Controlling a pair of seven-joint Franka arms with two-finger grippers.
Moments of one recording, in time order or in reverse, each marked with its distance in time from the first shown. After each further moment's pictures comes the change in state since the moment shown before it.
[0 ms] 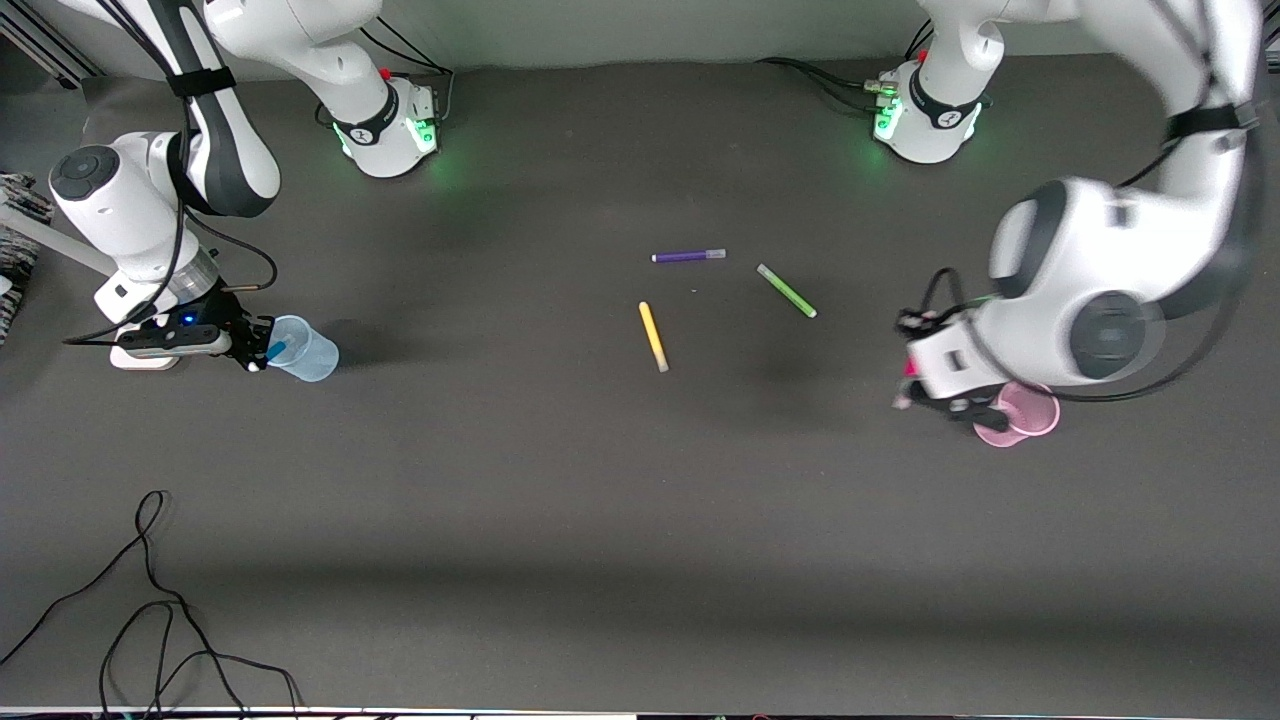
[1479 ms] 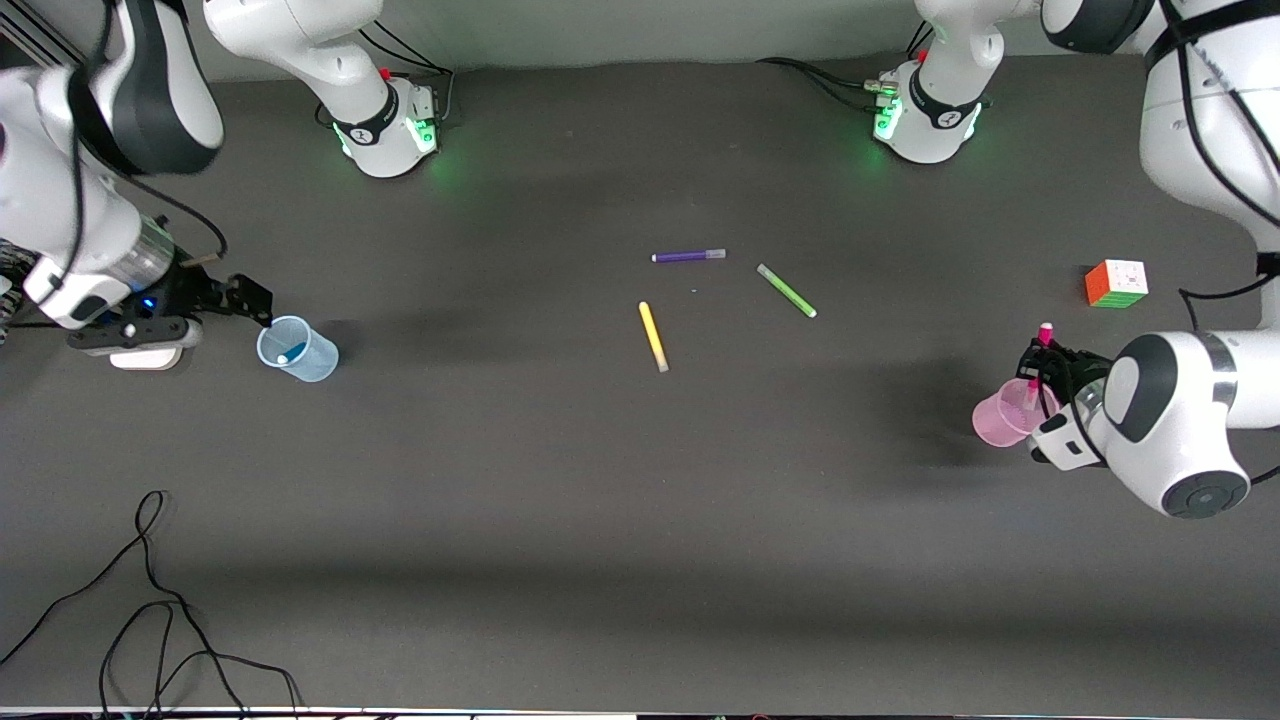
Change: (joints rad) left arm 0.214 0.405 0.002 0.233 0.240 -0.208 -0.048; right arm -0.058 -0.076 0.260 0.484 0.053 -0.819 0.101
